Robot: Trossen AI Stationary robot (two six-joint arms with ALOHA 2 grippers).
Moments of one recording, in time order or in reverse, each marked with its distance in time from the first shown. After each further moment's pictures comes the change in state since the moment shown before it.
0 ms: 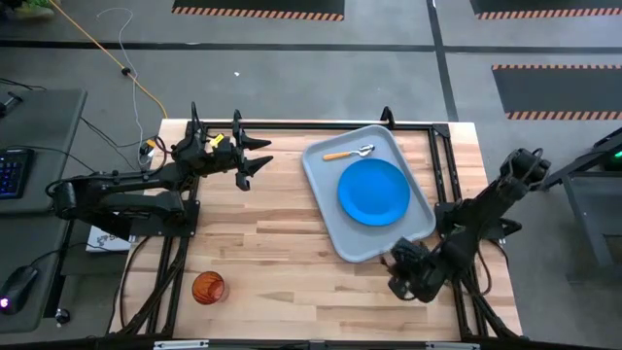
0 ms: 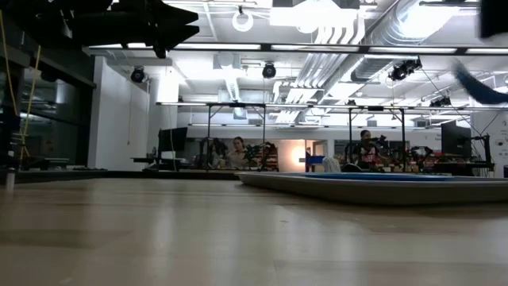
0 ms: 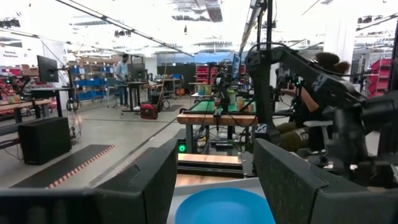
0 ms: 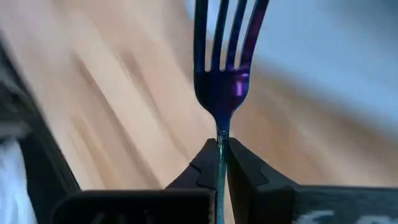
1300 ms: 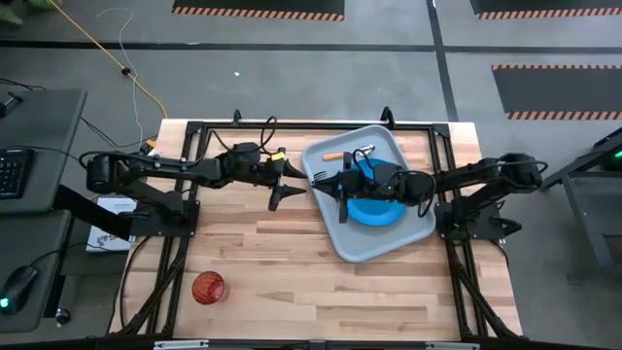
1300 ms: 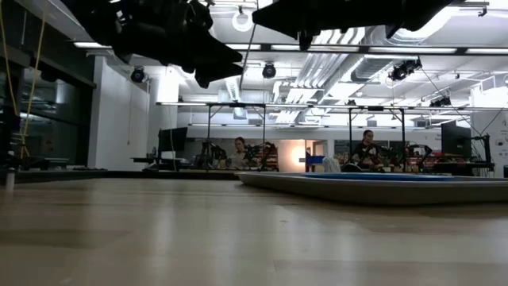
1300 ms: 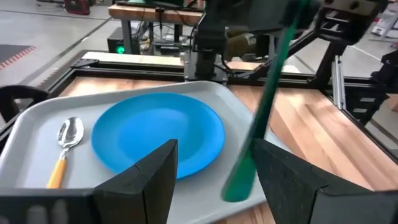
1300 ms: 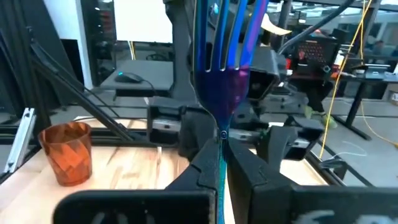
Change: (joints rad) left arm -0.186 0.421 0.269 -0.312 0.055 0.033; right arm -0.838 0.091 0.002 1.244 -0.330 -1.584
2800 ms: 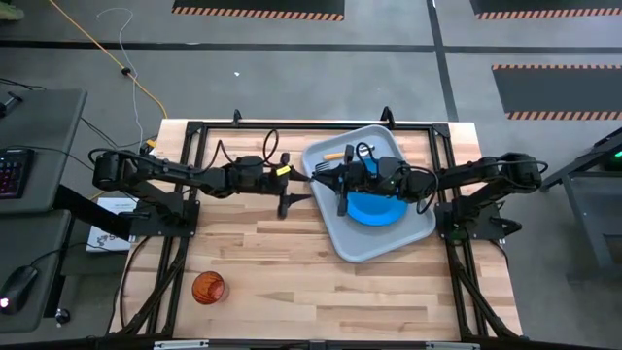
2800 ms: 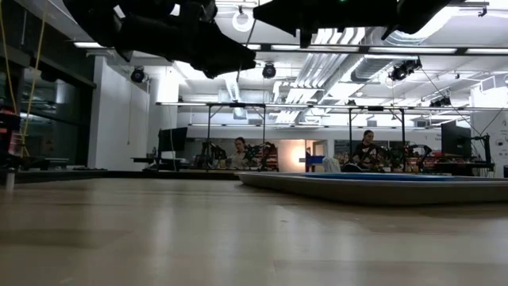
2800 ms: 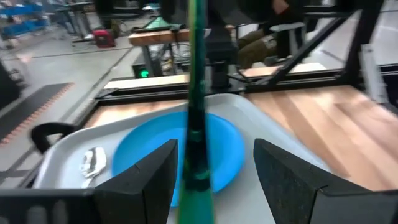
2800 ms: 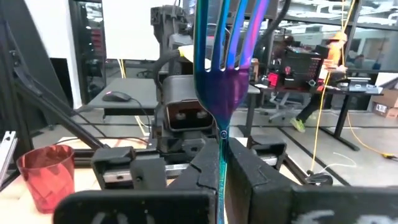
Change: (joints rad) left arm -0.127 0.067 -0.001 0.139 -0.209 0.123; right arm -0.036 -0.001 0.000 0.075 0.002 0.002
